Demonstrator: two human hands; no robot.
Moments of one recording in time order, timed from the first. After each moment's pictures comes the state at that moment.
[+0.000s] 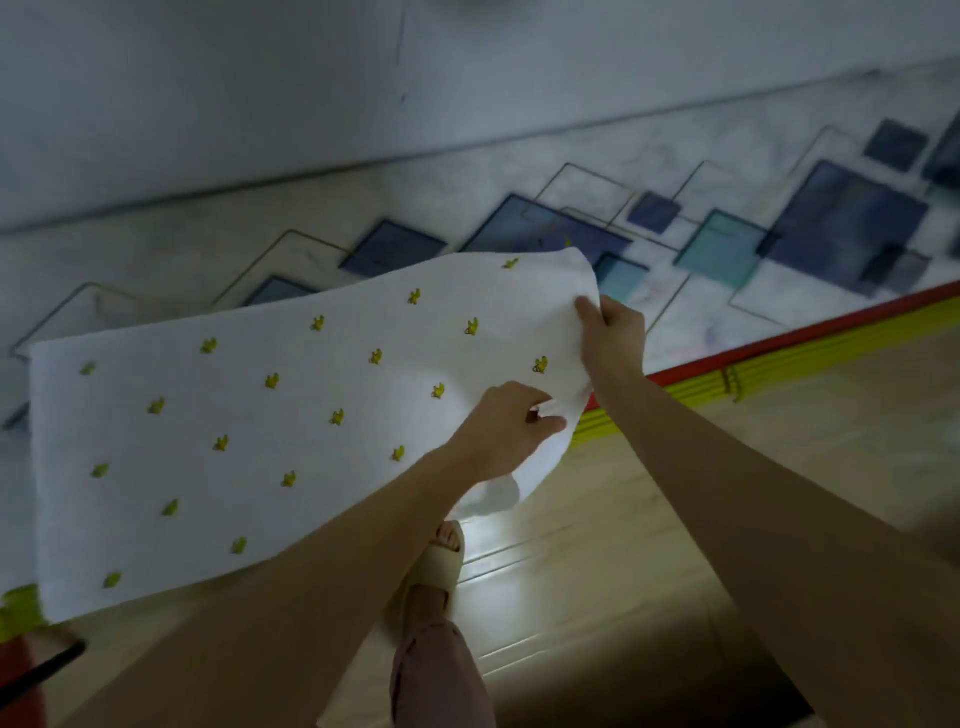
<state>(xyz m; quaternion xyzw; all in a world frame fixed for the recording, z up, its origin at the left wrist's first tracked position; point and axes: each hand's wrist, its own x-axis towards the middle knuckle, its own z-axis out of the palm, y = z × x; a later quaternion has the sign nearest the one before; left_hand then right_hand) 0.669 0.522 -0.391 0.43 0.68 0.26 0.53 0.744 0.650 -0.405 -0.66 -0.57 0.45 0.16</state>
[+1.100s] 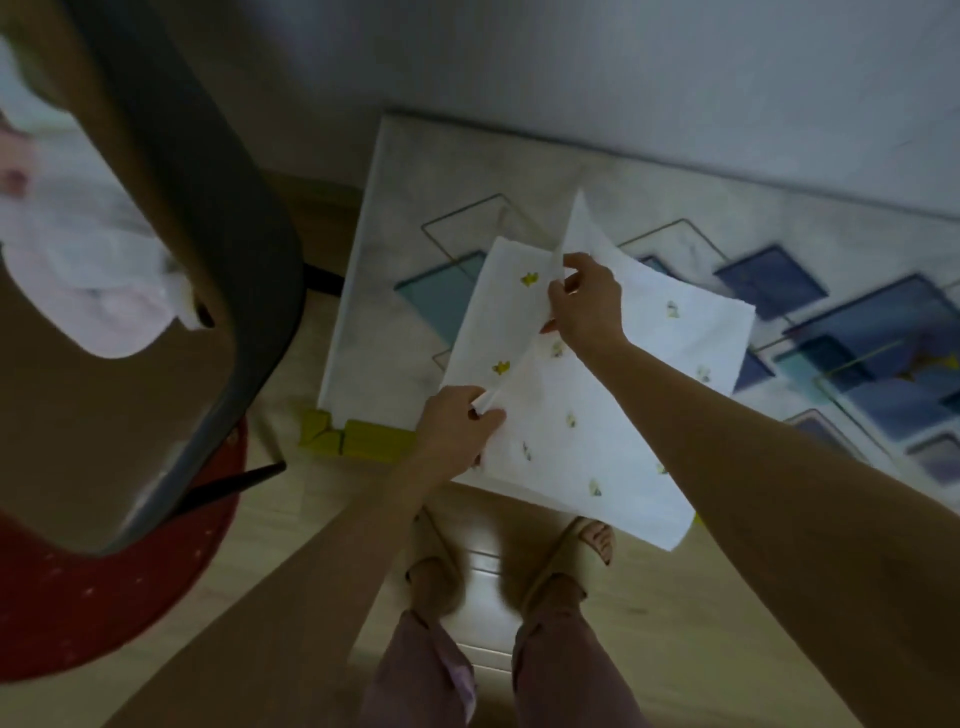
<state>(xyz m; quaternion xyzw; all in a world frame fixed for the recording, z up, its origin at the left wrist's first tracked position) 0.425 0.197 -0.430 0.04 0.81 0.36 0.45 0.407 0.381 -0.450 -0.40 -0.77 0.49 -0.02</state>
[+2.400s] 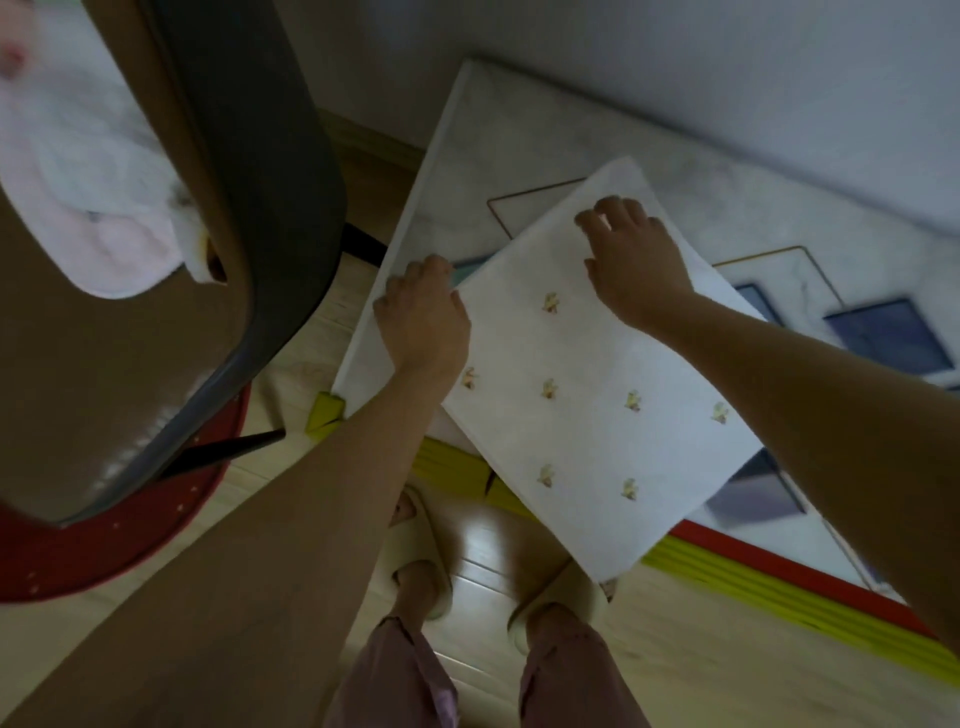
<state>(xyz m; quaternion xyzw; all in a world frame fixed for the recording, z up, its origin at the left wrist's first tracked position) 0.323 0.191 -0.508 0.03 0.98 0.16 0.13 0.333 0.400 -0.504 -0.01 -0.99 0.06 -0.12</state>
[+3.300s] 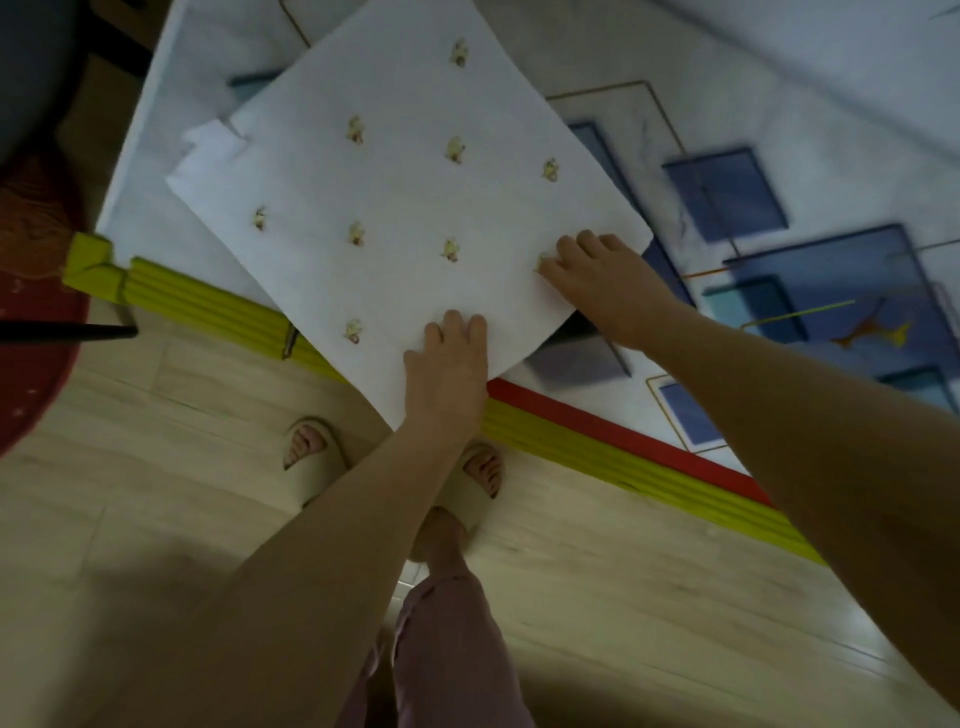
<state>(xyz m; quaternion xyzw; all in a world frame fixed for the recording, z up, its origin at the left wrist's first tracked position) 0.573 0.330 -0.539 0.20 0.95 -0.02 0.24 0.539 0.534 -0.531 0.22 -0.95 -0.10 -0.20</state>
